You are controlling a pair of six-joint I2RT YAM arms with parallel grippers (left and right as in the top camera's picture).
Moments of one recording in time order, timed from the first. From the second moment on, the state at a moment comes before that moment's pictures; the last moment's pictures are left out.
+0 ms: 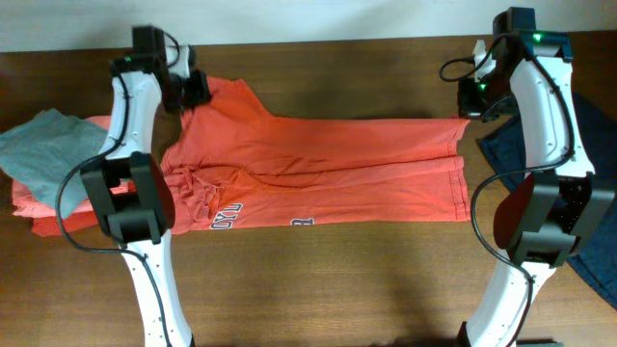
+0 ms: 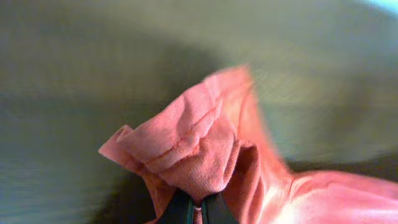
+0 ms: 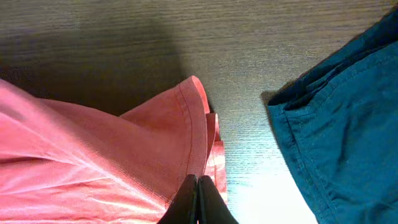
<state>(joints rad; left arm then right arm) 0.08 2.50 2.34 -0.97 0.42 -0.13 -0.14 2.16 2.10 -1.32 -0.05 -0.05</state>
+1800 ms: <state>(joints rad) 0.08 2.50 2.28 -1.69 0.03 -0.06 -0.18 2.16 1.92 -1.41 0.04 -0.05</state>
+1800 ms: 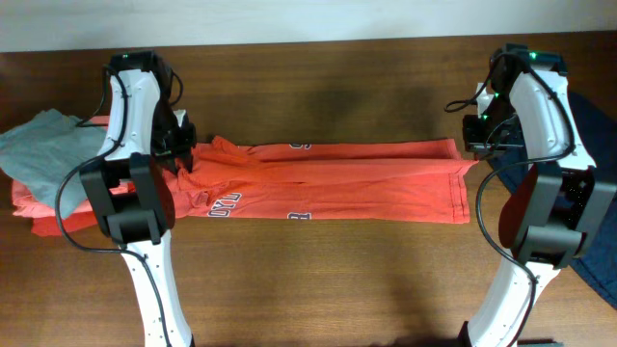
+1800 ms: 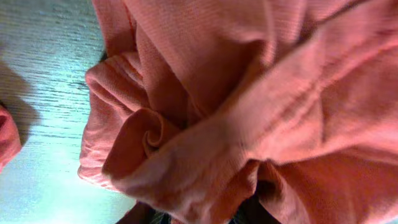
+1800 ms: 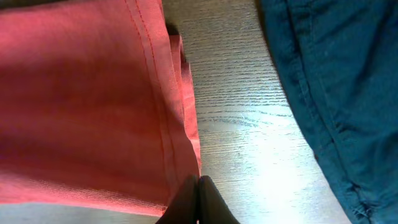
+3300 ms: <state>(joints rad) 0.08 2.31 2.18 -1.61 -0.01 0.03 -0.18 2.14 1.53 -1.08 -0.04 -0.06</state>
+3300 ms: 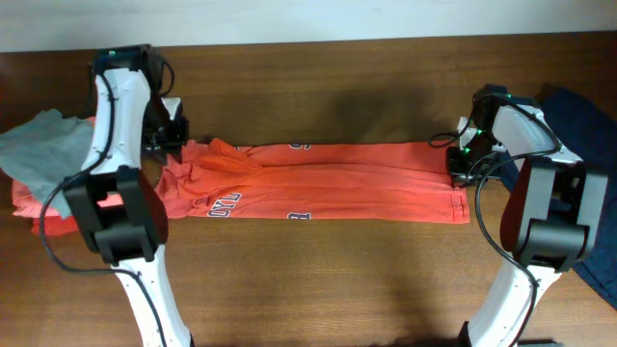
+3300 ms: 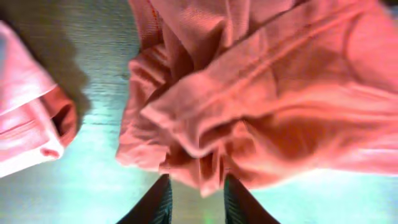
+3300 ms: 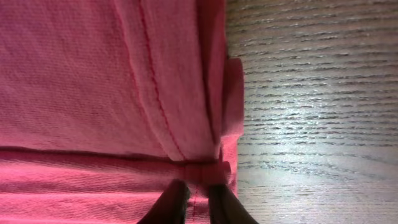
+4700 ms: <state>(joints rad) -0.04 2.23 2.05 -1.53 0.50 0.40 -0.18 2.14 1.53 -1.08 -0.04 -0.06</state>
